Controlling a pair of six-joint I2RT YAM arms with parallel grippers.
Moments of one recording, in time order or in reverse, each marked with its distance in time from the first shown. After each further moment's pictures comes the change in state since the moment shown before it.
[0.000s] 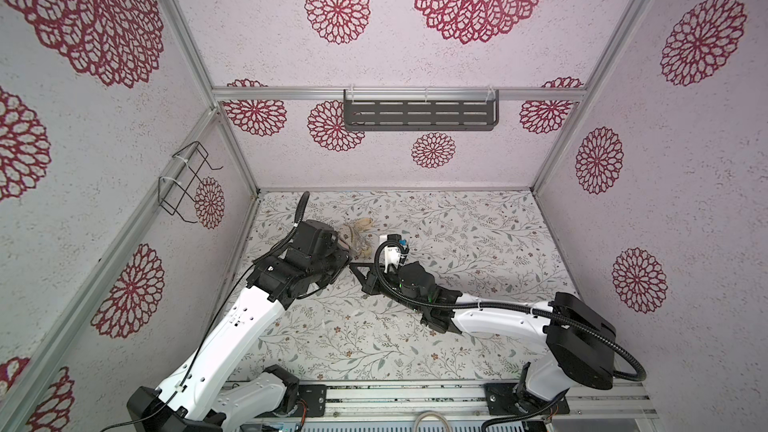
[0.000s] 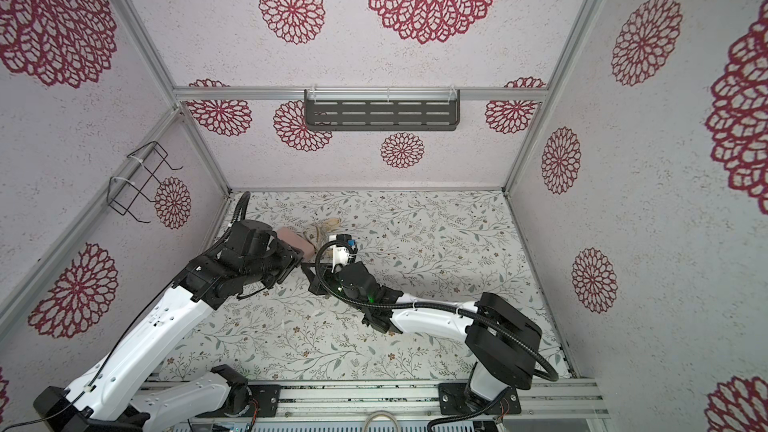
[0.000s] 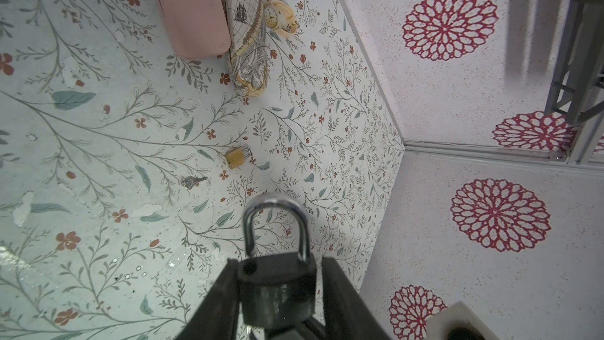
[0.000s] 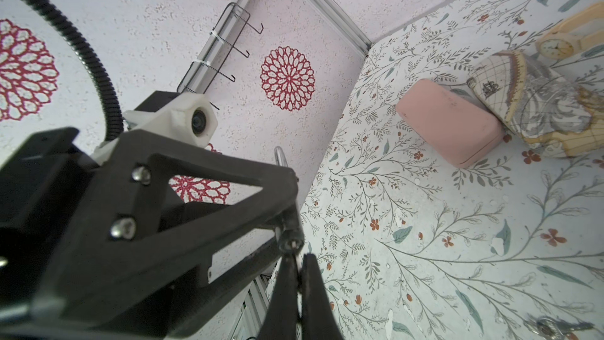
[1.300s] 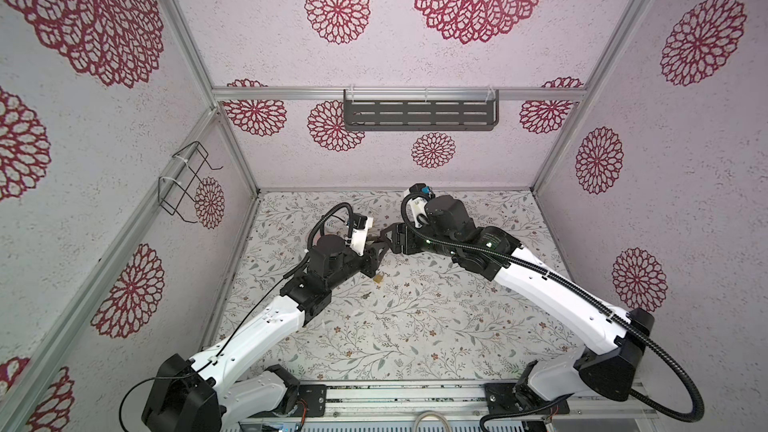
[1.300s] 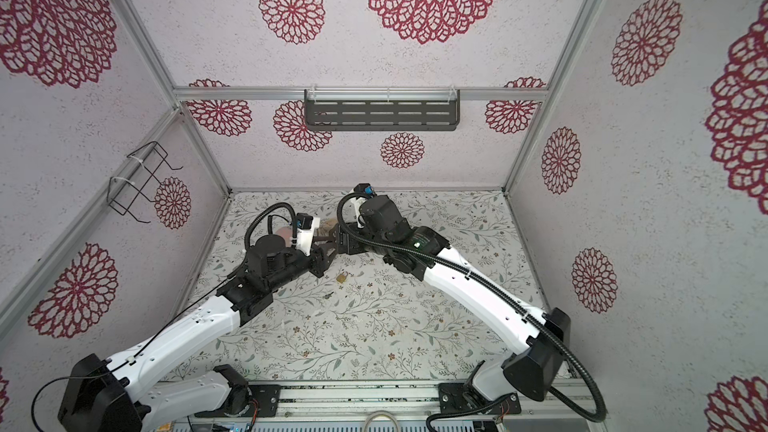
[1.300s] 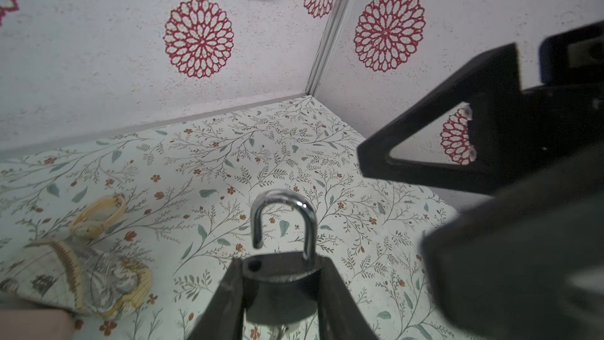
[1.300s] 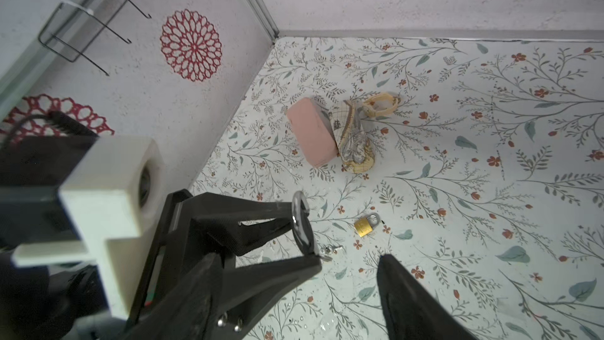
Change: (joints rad) left arm -0.103 0.062 -0.366 0.997 0.193 1.066; right arm -0.254 -0.087 0.636 -1.196 -0.085 -0.438
